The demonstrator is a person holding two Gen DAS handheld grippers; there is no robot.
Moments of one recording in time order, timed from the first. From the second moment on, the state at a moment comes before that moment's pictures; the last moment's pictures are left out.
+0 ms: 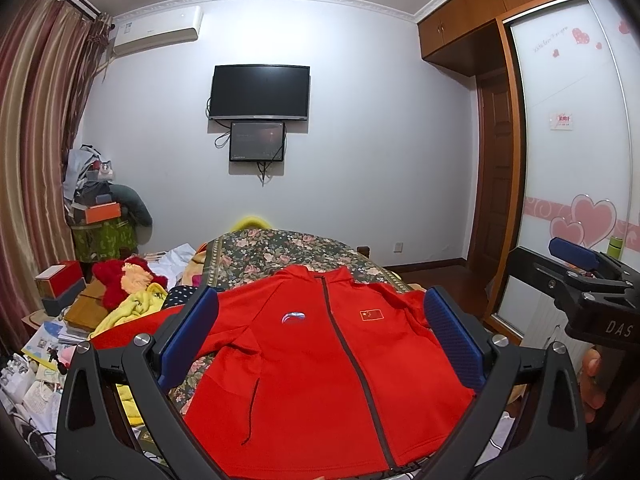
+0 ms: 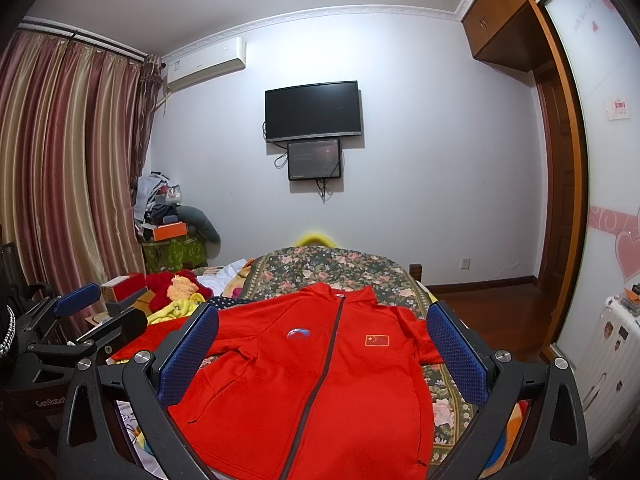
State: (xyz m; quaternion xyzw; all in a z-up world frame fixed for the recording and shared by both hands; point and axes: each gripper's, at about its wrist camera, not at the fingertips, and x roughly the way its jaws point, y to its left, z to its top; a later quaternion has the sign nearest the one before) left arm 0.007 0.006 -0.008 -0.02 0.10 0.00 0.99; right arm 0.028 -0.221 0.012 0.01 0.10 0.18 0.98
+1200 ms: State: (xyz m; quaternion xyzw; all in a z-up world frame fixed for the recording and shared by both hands) left arm 0.114 0.084 -0.033 -0.06 0.14 0.06 0.99; right arm 0.195 -0.158 -0.024 0.04 0.19 0.18 0.96
